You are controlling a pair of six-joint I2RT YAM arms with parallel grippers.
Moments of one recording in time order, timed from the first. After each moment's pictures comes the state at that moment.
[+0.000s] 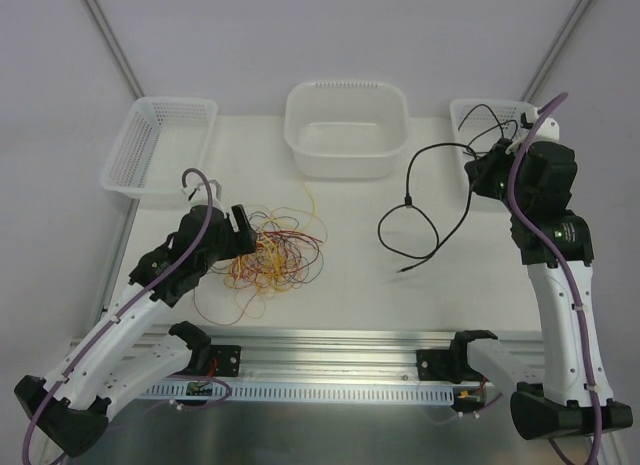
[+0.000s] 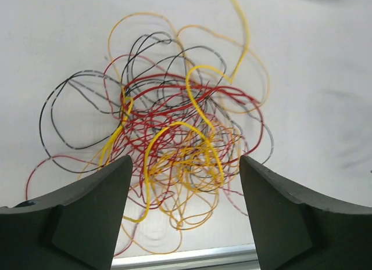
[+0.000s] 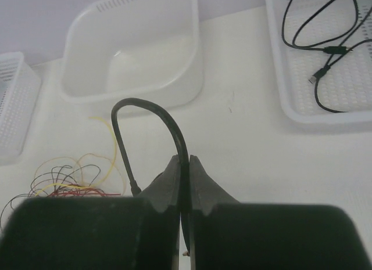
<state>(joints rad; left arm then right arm) -0.55 0.77 0.79 -0.68 -0.30 -0.60 0.09 0.98 1.34 -0.69 -0.05 0.31</state>
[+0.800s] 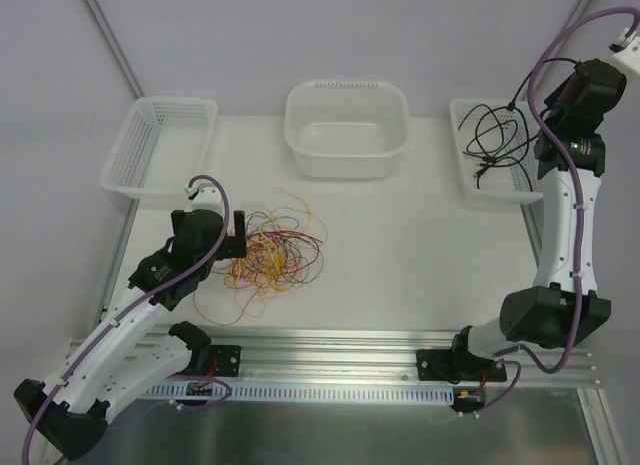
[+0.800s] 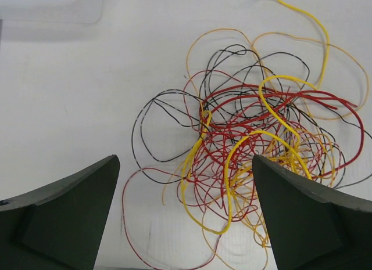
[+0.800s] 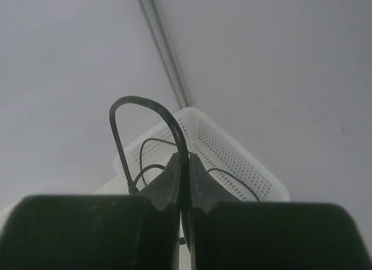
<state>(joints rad) -0.55 0.75 0.79 -0.68 -0.48 -0.30 -0.18 1.45 1.72 -0.34 0.41 0.27</state>
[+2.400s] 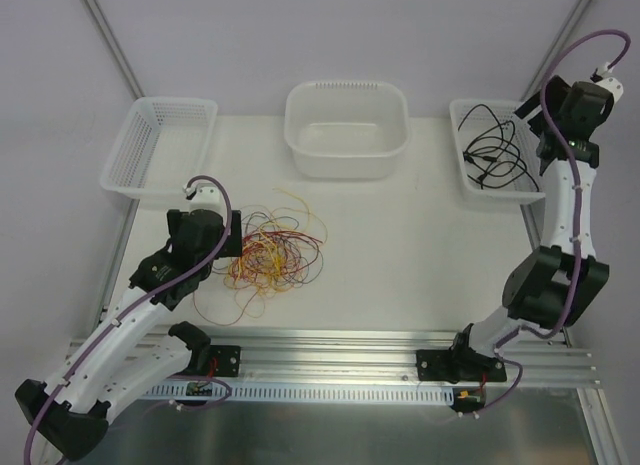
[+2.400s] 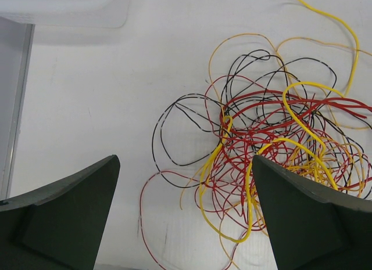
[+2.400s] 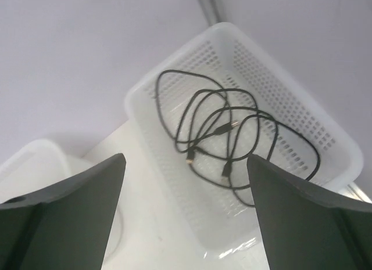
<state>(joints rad) -0.53 0.74 0.77 -0.68 -0.56 -0.25 -0.32 1.71 1.71 -0.36 0.08 0.42</state>
